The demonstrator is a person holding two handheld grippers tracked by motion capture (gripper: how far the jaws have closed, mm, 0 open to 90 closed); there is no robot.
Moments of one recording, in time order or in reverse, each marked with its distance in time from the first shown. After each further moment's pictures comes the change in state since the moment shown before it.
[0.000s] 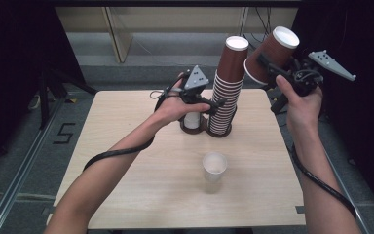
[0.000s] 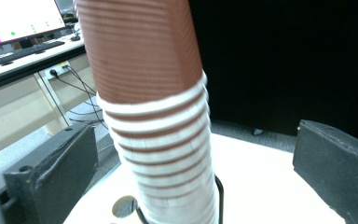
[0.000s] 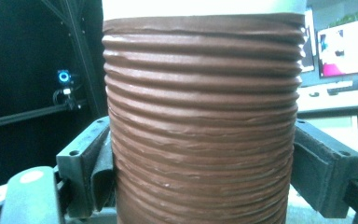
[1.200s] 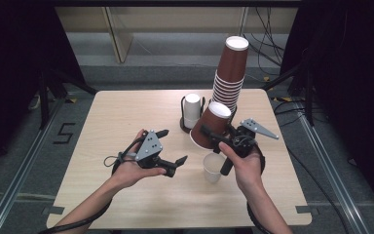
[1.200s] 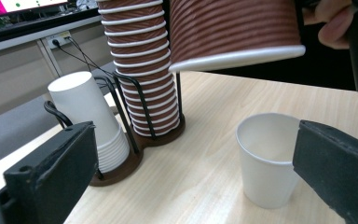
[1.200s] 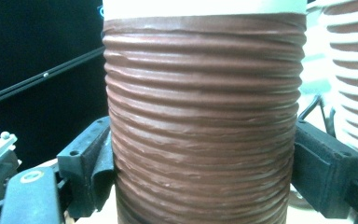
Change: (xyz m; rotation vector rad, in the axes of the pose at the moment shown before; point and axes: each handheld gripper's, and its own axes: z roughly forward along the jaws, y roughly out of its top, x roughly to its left) left arm -0.059 -0.121 -0.123 0.020 0.018 -0.041; right arm 0.092 -0.166 -0.015 0.256 0.171 0.247
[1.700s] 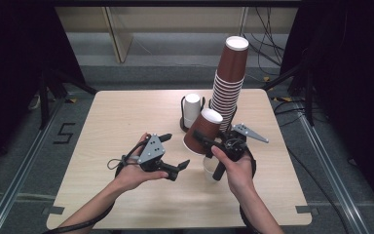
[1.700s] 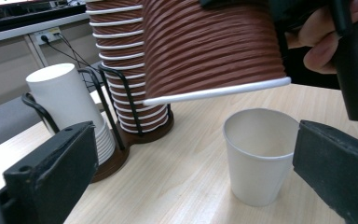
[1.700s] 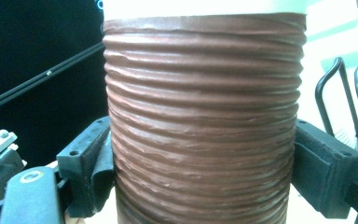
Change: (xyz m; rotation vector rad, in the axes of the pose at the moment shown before) left arm -0.007 -0.008 0.007 -0.005 -0.032 -0.023; right arm 0.001 -0.021 0.012 0.042 0.007 0.074
